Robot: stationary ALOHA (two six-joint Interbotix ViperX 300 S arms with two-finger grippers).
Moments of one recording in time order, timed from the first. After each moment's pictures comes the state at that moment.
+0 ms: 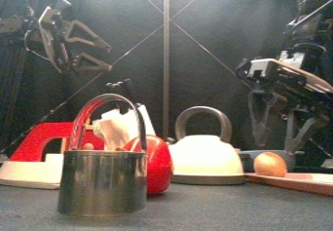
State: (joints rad) left arm 0.19 -0.62 1.17 0.06 -0.46 -0.18; right arm 0.23 -0.15 0.83 -0.64 0.67 1.91
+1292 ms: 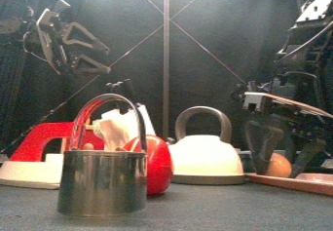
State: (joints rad) left arm 0.19 -0.62 1.18 0.06 -0.46 -0.18; right arm 0.17 -0.02 0.84 -0.64 0.58 1.89
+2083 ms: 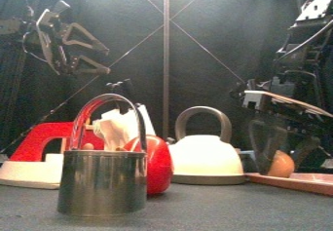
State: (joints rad) left arm 0.19 -0.62 1.18 0.06 -0.46 -0.18; right arm 0.16 -0.04 0.83 -0.65 0.59 1.89
